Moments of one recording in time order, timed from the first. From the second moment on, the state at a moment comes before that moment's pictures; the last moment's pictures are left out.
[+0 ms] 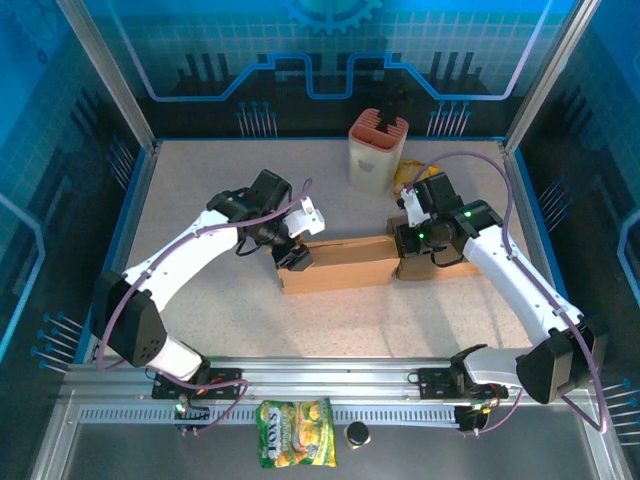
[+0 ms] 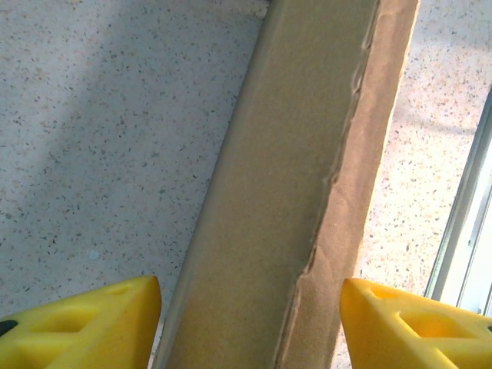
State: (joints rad) left arm -0.50 1.51 1.30 -0.92 0.43 0.45; right arm 0.38 1.28 1.22 -1.04 -0.16 0.21
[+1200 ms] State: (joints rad) left arm -0.49 1.50 1.30 -0.88 0.48 0.33; right arm 0.37 1.29 1.20 -1.05 -0.21 0.38
